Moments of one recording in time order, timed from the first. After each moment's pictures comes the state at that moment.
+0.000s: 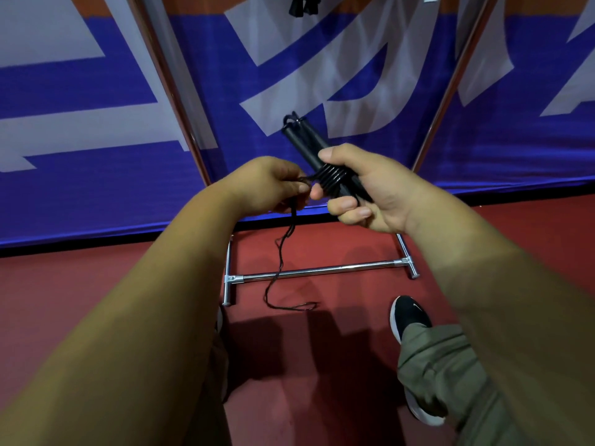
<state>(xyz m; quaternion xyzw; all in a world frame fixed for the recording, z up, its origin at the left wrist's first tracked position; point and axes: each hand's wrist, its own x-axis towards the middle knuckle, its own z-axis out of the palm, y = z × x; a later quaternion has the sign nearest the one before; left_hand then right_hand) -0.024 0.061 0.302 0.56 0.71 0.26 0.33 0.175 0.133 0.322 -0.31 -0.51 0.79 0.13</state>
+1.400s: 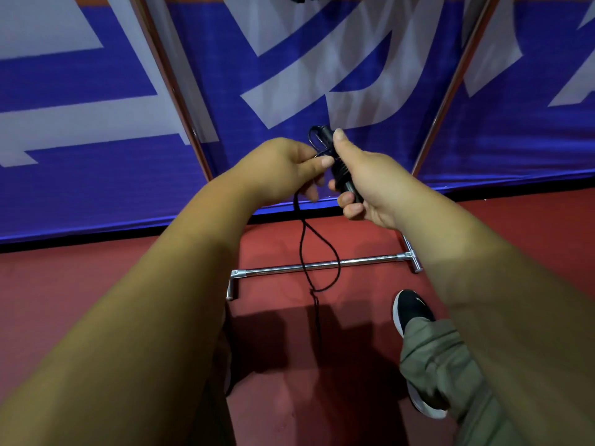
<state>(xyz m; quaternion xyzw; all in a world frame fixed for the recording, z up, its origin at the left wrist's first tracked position) 0.000 0.061 0.322 0.59 0.73 0.23 0.26 0.159 0.146 0.290 -0.45 -0.53 0.69 0.21</state>
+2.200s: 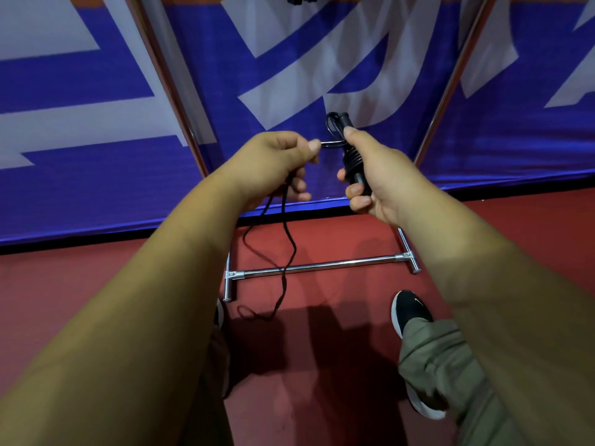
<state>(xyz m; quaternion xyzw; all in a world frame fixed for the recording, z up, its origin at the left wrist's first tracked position) -0.005 0.063 0.318 0.44 0.64 0.45 0.44 0.165 0.153 0.294 -0.47 -0.46 0.70 0.28</state>
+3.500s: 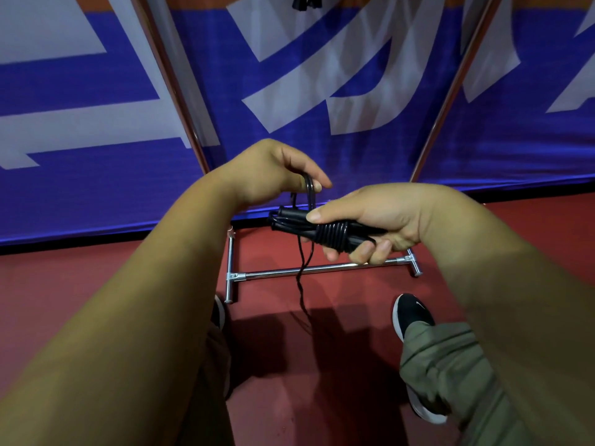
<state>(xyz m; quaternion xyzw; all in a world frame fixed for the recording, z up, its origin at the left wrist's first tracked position) -0.024 0.057 0.319 0.61 0.64 0.32 0.35 0.183 0.132 0.309 -0.32 -0.60 0.71 -0.19</state>
